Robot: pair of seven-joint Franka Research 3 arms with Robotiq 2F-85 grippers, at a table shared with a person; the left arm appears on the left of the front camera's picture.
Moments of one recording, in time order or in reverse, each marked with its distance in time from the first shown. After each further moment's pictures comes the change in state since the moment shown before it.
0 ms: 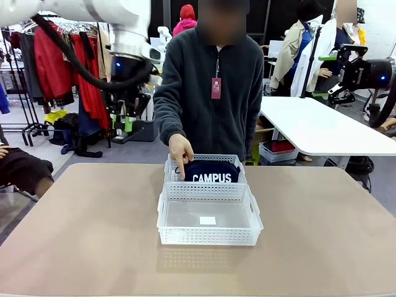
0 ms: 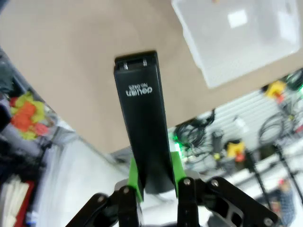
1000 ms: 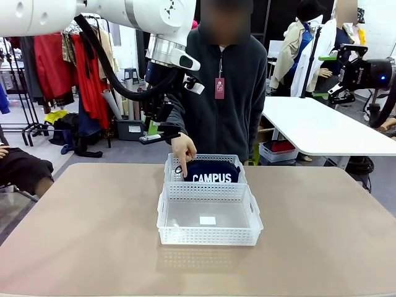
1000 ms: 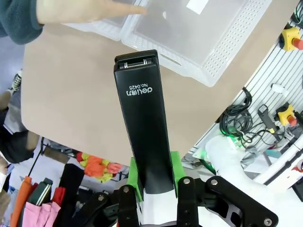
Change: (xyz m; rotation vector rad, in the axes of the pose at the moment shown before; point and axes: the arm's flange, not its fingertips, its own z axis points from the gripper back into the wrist) left arm 0.027 -0.073 0.006 0.175 -0.061 -0.522; right arm 0.000 0.000 0.000 0.000 0.000 0.000
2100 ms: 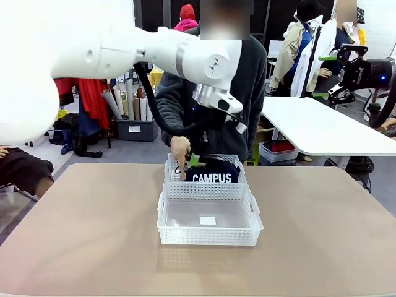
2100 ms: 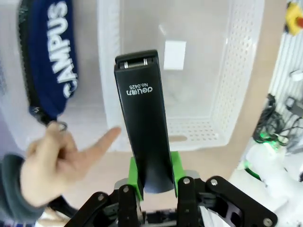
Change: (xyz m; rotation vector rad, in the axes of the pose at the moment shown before) left arm 0.137 -0.065 -0.079 0.058 -0.034 -0.466; right arm 0.000 0.000 0.000 0.000 0.000 0.000
